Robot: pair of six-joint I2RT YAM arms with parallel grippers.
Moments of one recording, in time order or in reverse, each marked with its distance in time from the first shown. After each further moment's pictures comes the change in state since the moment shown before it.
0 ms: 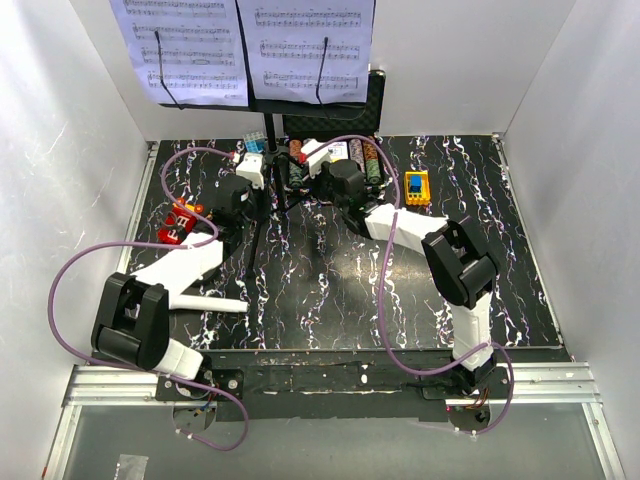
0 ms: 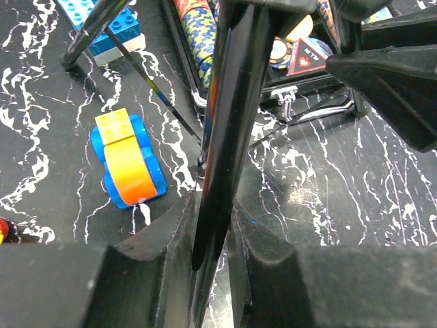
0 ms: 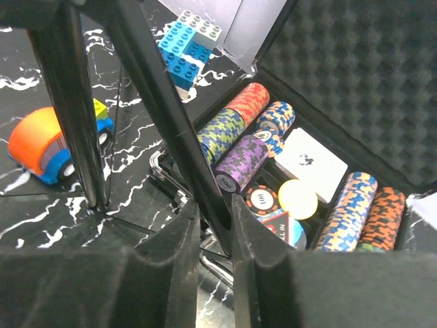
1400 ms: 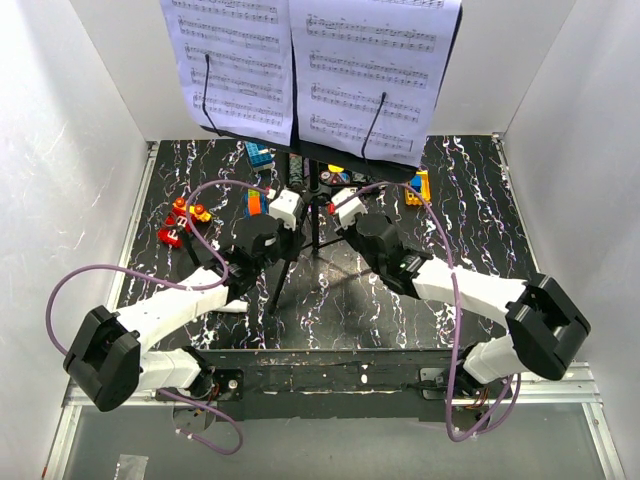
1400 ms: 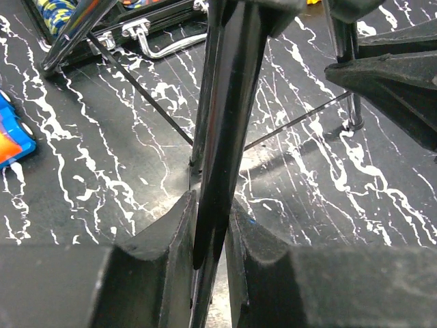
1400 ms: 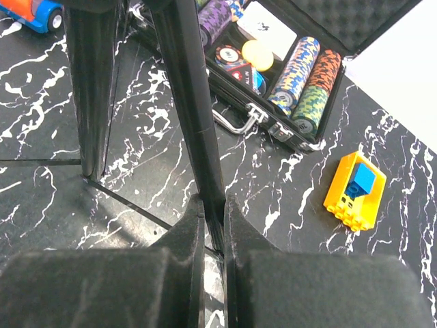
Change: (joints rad) left arm -0.322 -0.232 -0.164 -0.086 -0.057 -0.061; right arm 0.175 -0.579 -0.559 -0.177 0.353 -0.003
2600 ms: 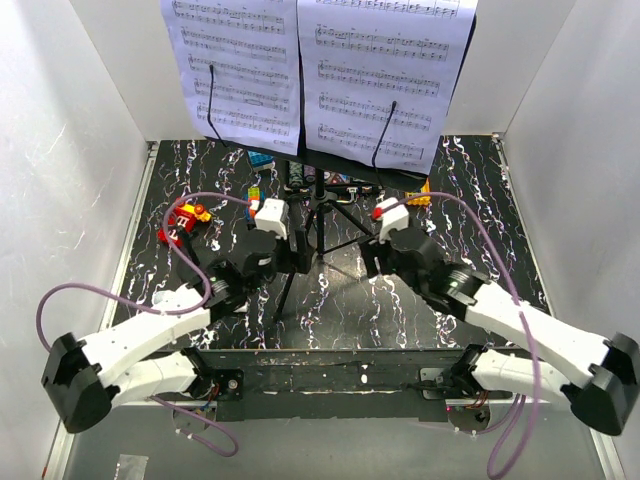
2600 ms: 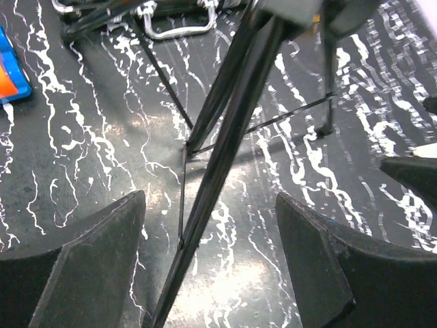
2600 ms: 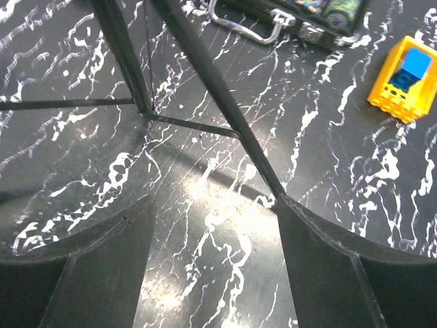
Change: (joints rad) left arm -0.161 -0.154 -0.006 -0.174 -0.251 -0.240; right arm 0.013 -0.359 -0.058 -0.461 -0.056 0.332
